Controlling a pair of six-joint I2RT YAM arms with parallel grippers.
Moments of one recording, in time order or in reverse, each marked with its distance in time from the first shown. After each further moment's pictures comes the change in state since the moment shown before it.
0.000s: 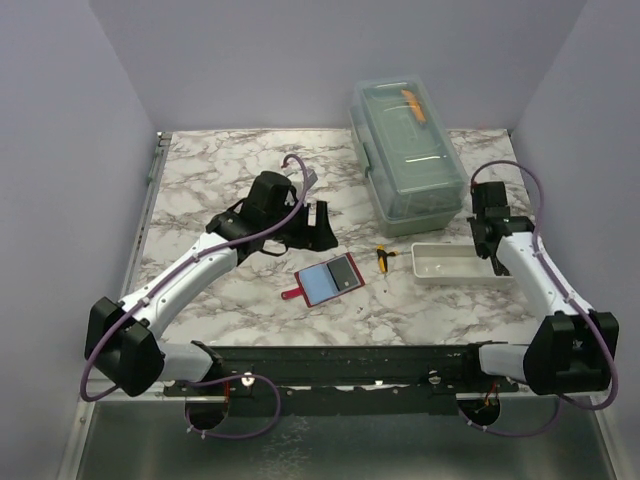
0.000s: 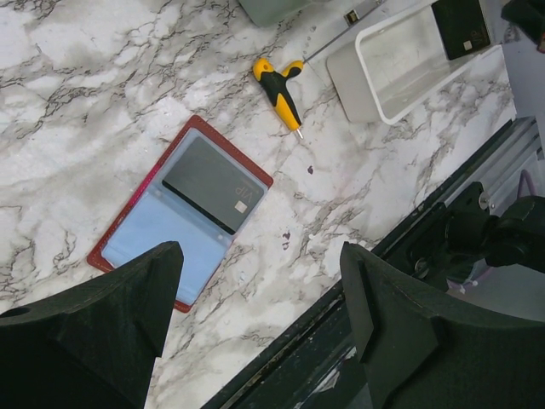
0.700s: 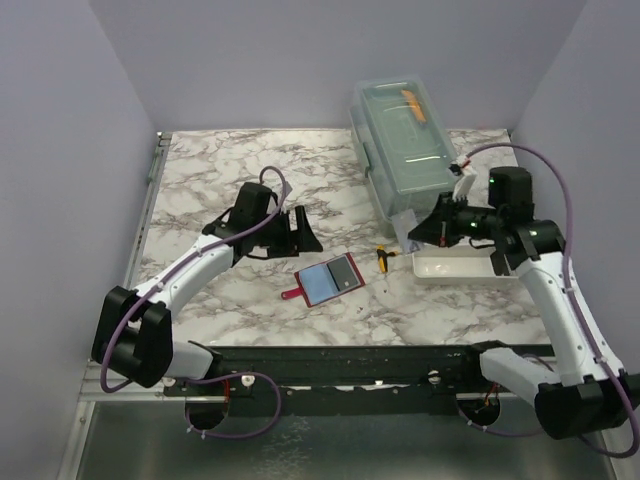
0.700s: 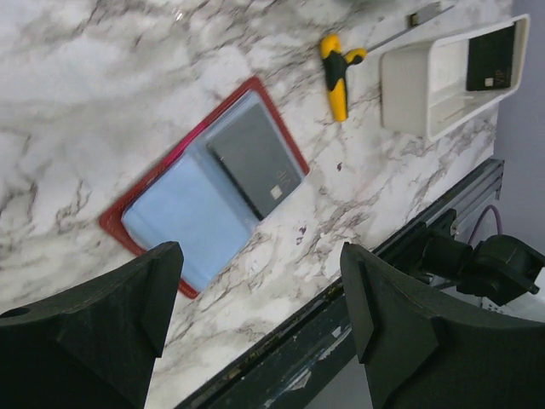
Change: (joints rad) left arm 0.166 0.060 -0.143 0.121 0.145 -0.131; right arm 0.059 -0.264 0.268 -0.125 -1.214 0.311
